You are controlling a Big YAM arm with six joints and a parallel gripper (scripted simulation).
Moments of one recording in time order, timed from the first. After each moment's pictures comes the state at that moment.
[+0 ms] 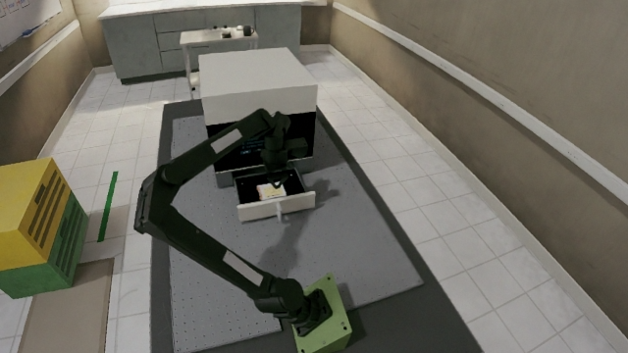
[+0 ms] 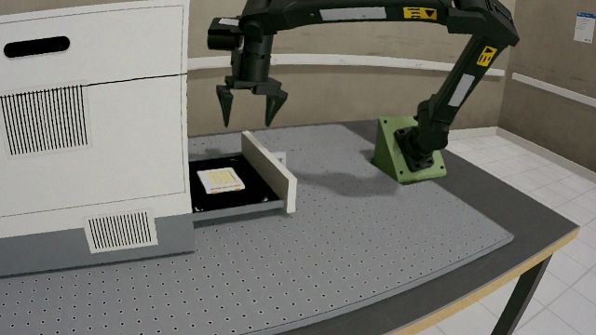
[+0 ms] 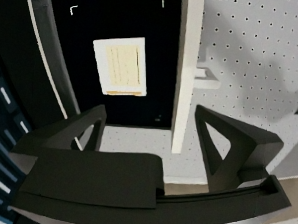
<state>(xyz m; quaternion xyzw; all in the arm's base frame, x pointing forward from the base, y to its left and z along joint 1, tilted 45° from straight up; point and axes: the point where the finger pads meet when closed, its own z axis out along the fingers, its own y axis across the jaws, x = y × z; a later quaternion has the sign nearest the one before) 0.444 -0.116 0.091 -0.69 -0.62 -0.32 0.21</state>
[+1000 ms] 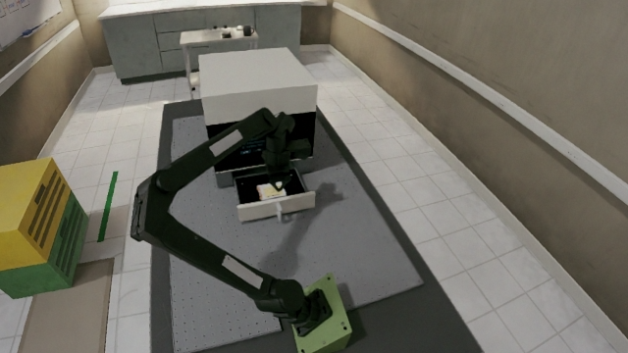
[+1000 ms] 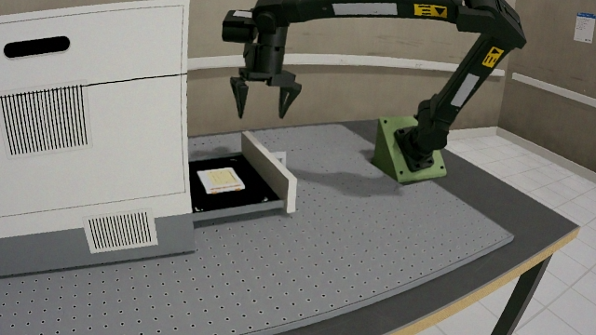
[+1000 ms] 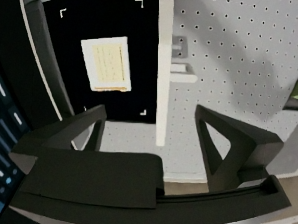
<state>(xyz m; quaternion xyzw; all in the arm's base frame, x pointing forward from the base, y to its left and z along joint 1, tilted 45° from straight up) 0.413 -0.124 0.101 -0.69 -0.62 -0.32 0.21</state>
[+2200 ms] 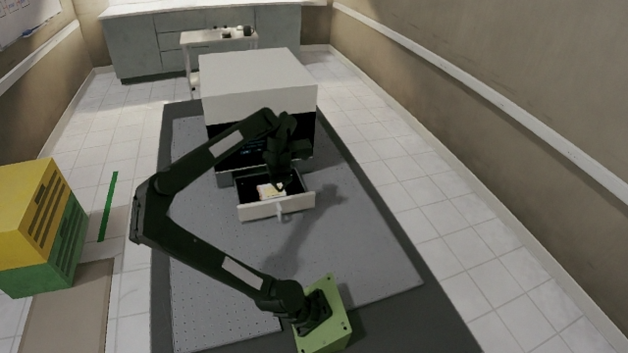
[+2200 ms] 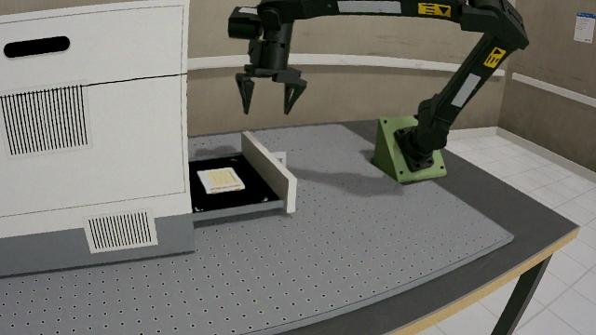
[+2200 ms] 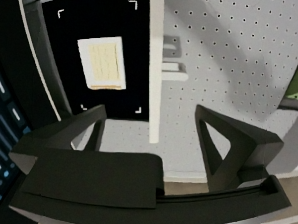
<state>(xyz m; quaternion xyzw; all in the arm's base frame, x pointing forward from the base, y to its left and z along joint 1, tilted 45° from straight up) 0.400 -0.128 0.105 -0.68 -0.62 -0.32 0.21</state>
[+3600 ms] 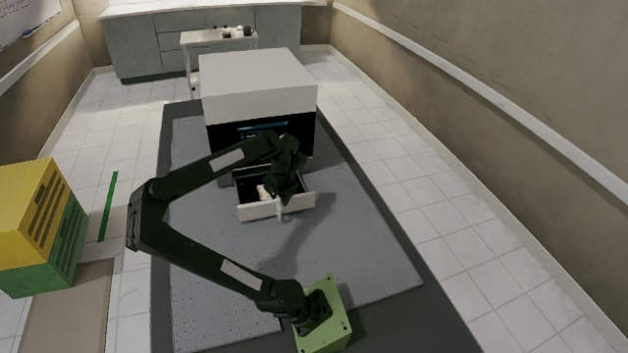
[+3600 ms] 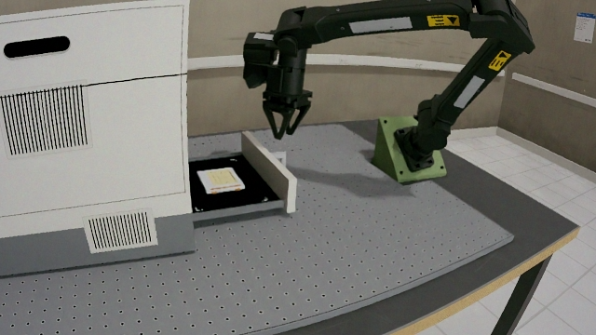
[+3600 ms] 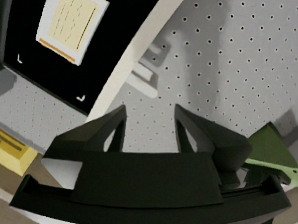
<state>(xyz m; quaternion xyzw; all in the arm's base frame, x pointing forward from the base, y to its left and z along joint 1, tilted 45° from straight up) 0.365 -0.087 0.065 -0.46 -0.80 -0.37 0.11</state>
